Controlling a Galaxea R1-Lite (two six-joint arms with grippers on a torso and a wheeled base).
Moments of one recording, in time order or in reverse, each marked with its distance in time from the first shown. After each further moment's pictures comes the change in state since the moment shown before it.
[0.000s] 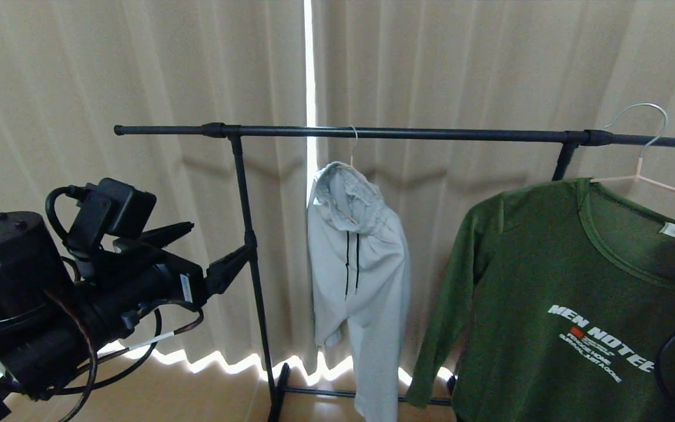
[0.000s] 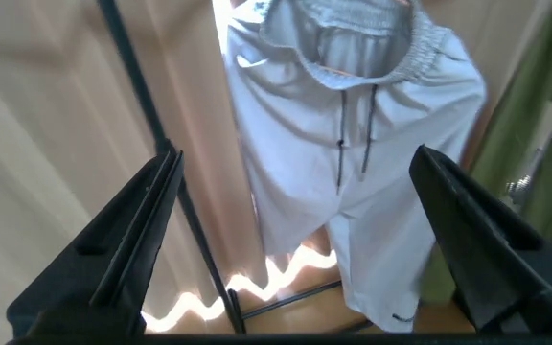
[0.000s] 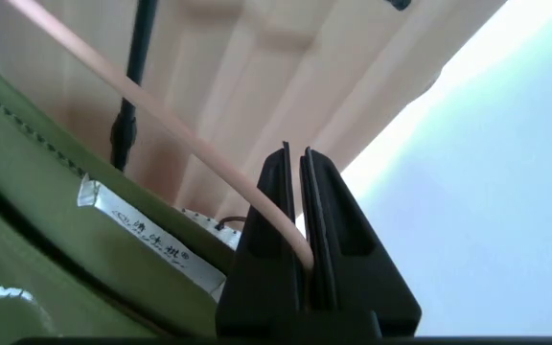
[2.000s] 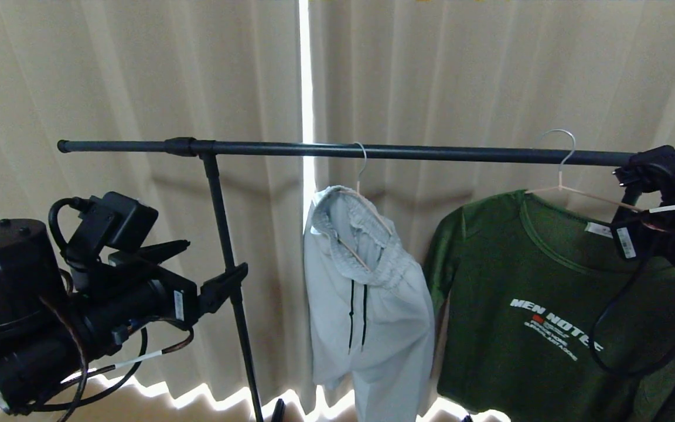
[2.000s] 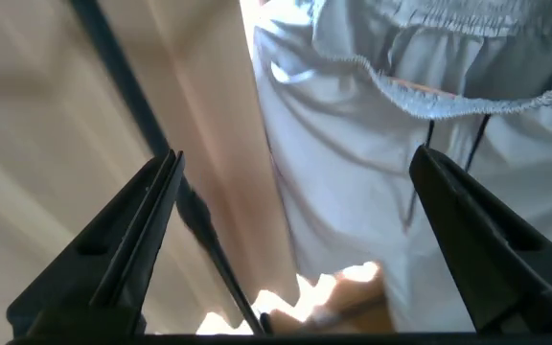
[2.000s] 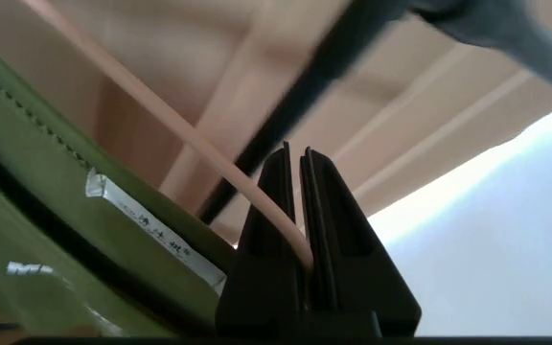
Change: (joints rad) left arm 0.004 -0.060 -0.014 0.191 -0.013 -0.010; right arm 0.124 0.291 -0.142 -0.018 -0.096 0.009
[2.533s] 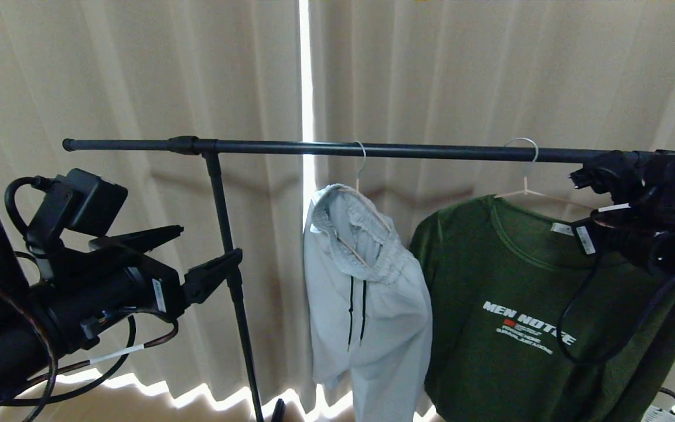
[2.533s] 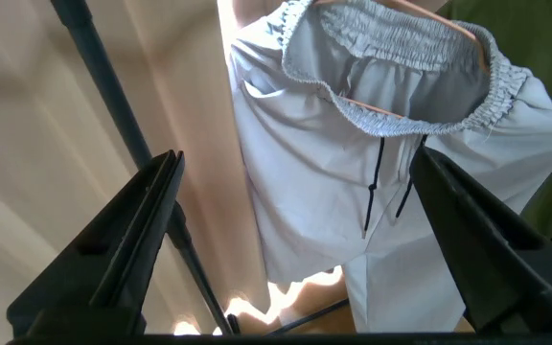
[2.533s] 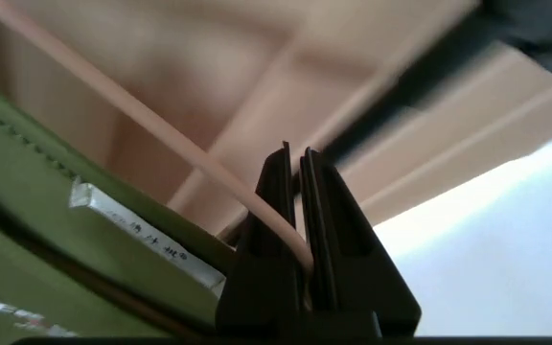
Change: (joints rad) left arm 0.004 -0.076 -0.036 0.047 -0.048 -0.023; right arm 0.073 0.118 -0.057 -0.035 -0.046 -0.001
